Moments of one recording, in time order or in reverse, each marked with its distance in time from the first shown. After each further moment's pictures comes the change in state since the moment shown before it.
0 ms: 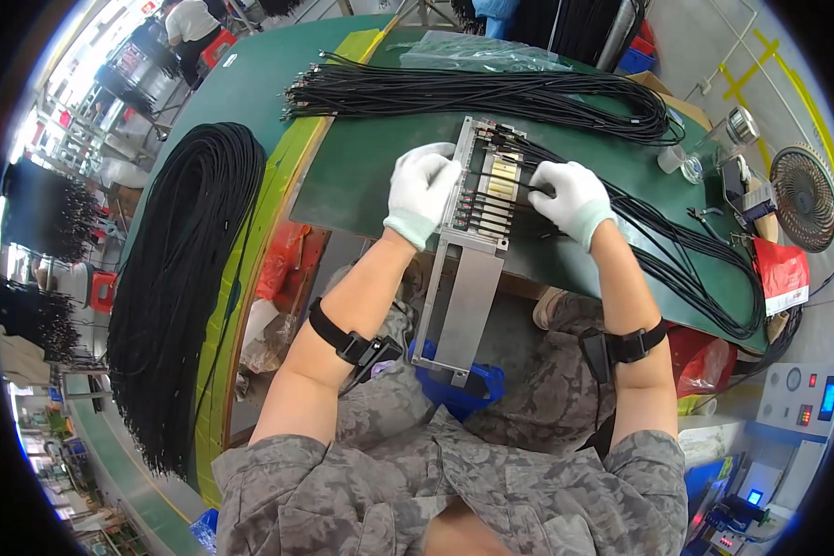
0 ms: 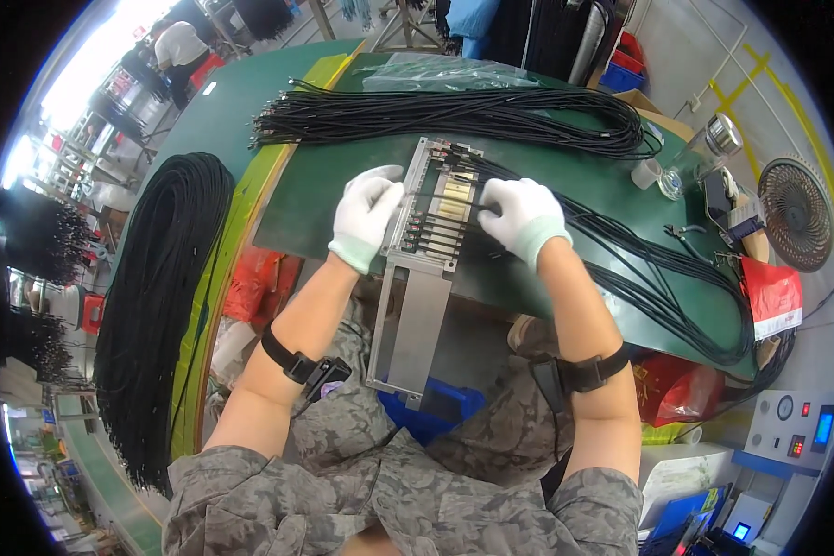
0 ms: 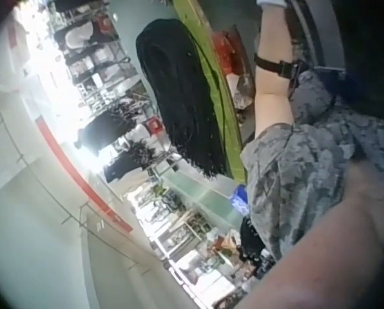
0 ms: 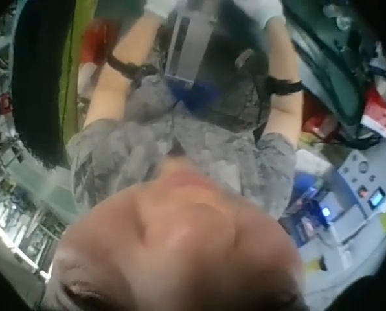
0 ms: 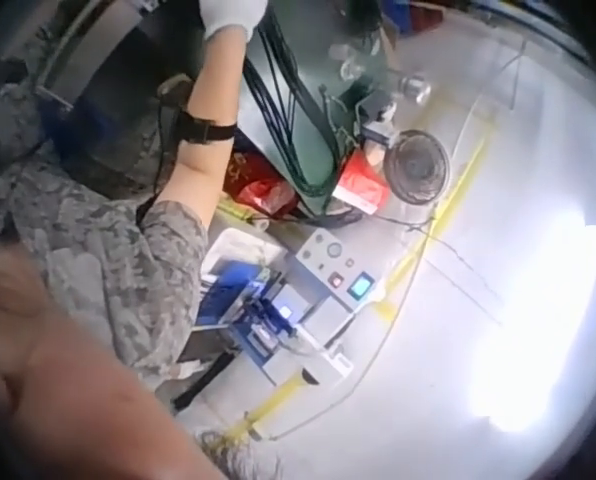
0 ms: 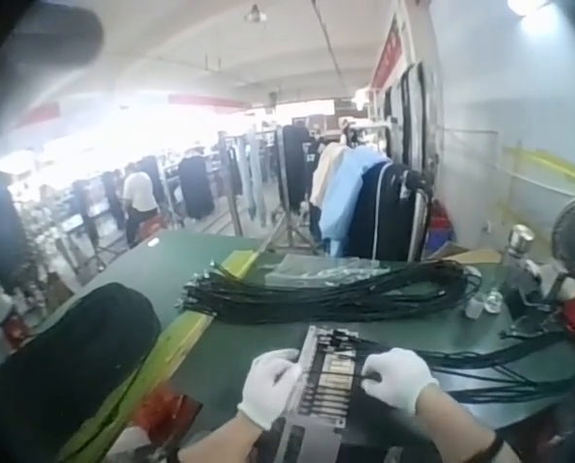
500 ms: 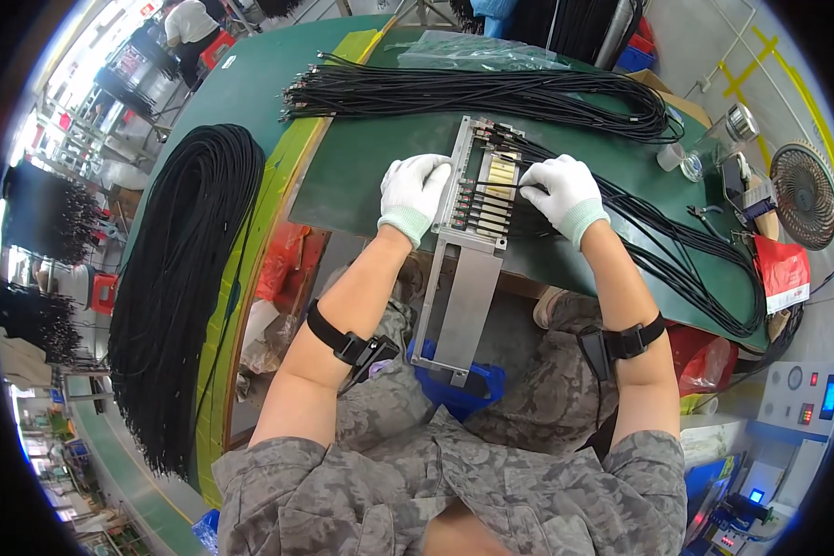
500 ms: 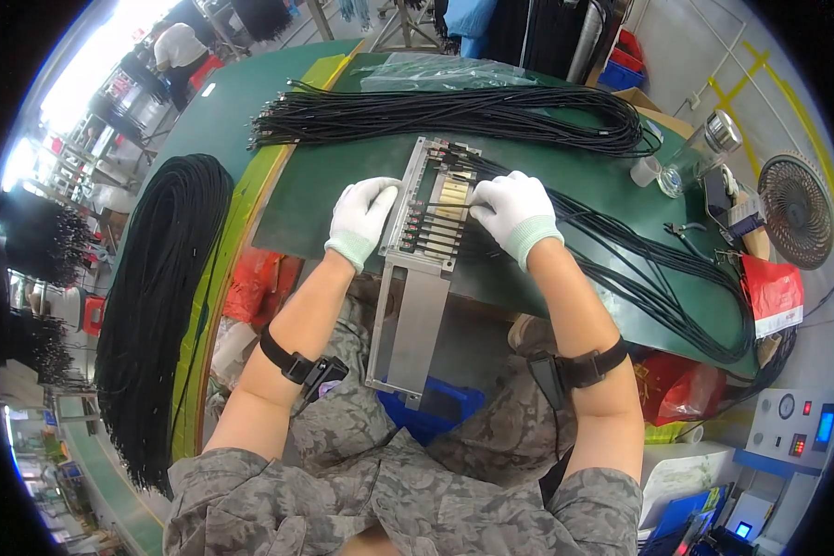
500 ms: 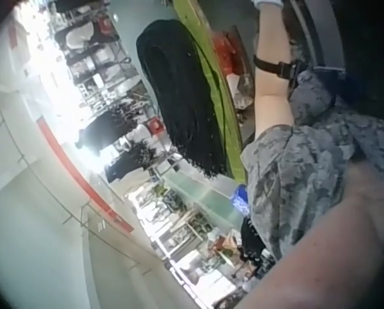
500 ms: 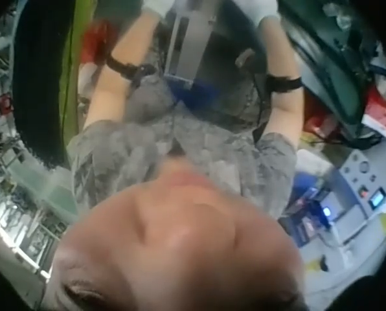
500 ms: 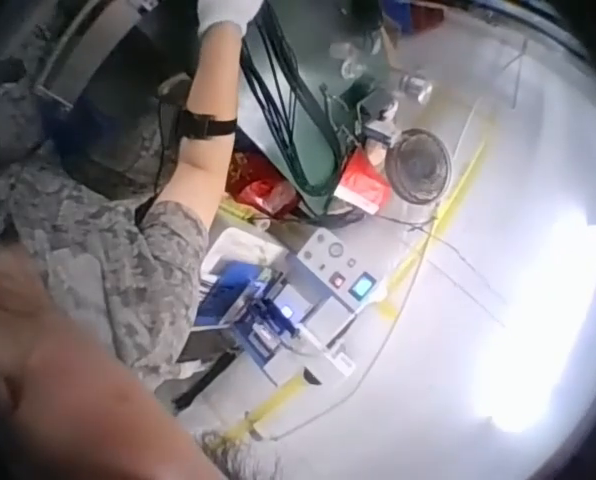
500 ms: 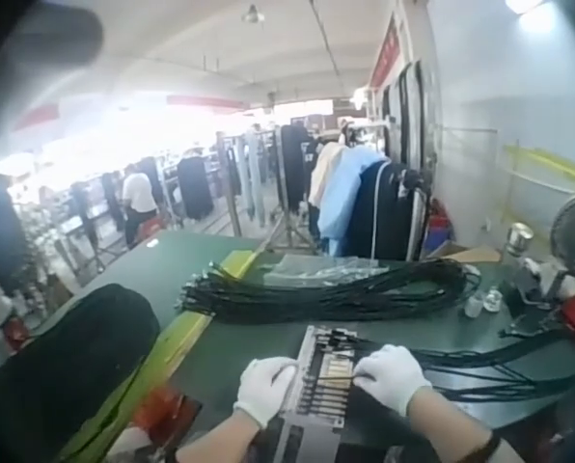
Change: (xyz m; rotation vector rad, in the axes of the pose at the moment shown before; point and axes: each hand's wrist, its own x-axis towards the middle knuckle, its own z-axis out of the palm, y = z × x) left_hand -0.007 -0.013 0.001 0.184 -0.064 -0.083; right_hand -0.001 0.002 0.011 -0.128 0.054 -0.154
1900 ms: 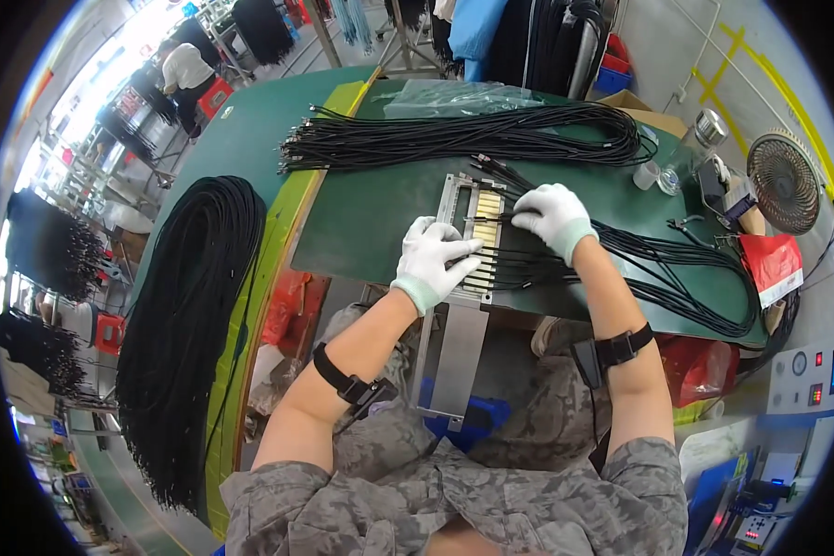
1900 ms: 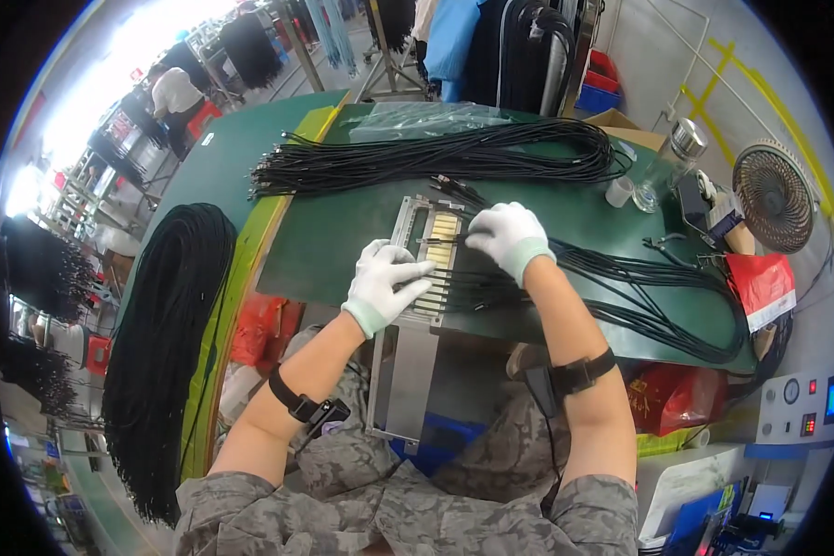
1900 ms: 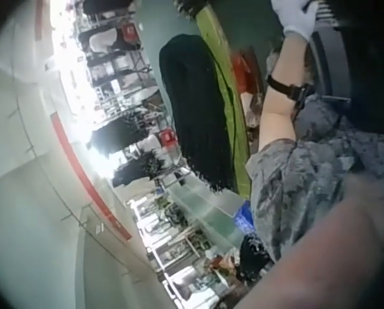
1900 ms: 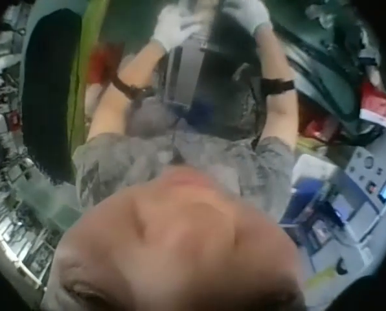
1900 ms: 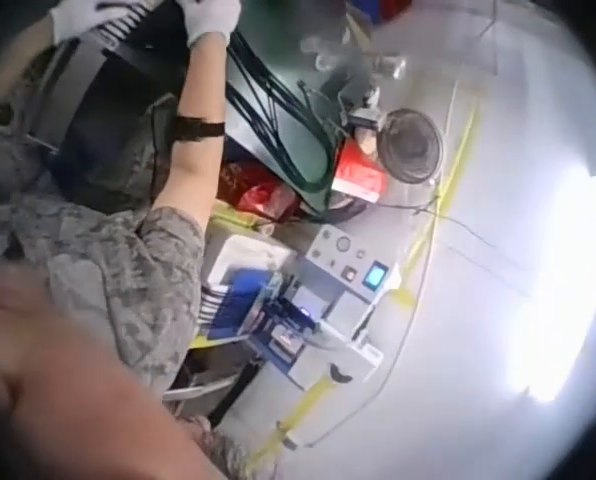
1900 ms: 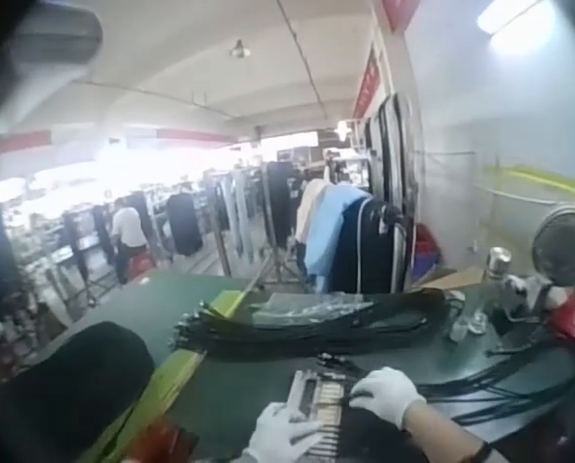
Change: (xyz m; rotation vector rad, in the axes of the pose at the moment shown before) left_hand -0.017 0.033 -0.001 0.128 -0.224 0.310; right_hand 0.015 0.037 0.003 0.106 0.060 0.133
